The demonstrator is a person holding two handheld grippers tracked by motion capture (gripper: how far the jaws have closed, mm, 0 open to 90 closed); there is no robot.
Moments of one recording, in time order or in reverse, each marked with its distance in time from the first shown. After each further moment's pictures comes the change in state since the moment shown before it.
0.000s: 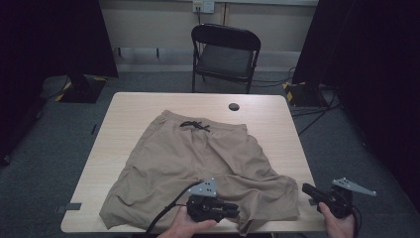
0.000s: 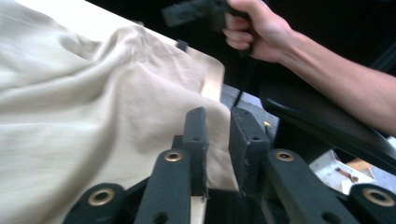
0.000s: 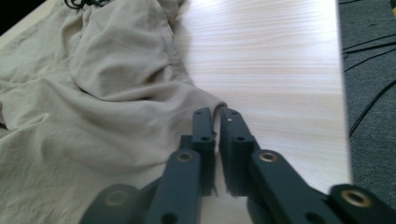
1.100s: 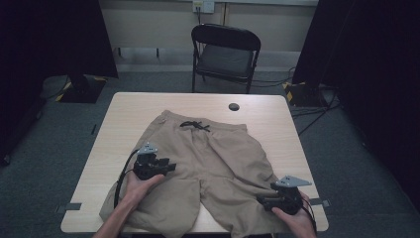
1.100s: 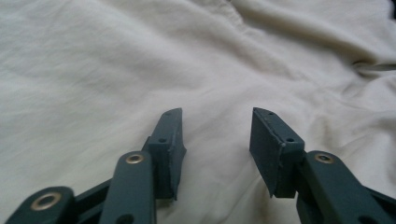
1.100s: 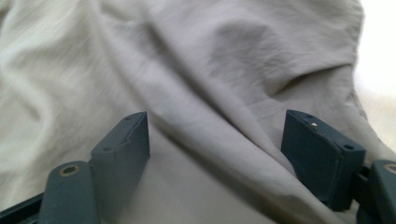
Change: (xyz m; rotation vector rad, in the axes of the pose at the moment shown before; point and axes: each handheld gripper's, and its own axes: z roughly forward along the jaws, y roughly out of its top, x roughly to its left) left arm 0.139 -0.039 -0.126 0.070 0.590 -0.203; right arm 0.088 -0.015 0.082 0.209 0.100 -0.311
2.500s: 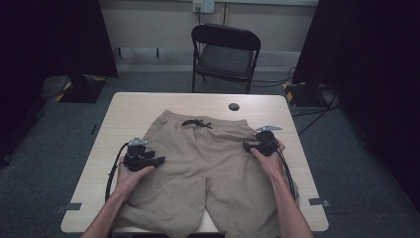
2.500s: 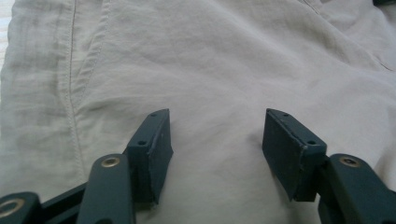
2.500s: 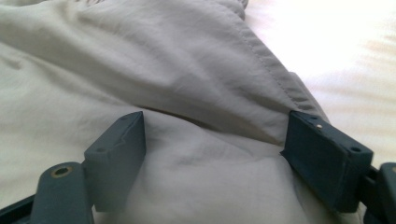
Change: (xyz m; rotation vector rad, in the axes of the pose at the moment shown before) left arm 0.043 0.006 -0.003 0.018 0.109 -0.063; right arm -0.082 0.129 0.129 -0.011 -0.240 0.098
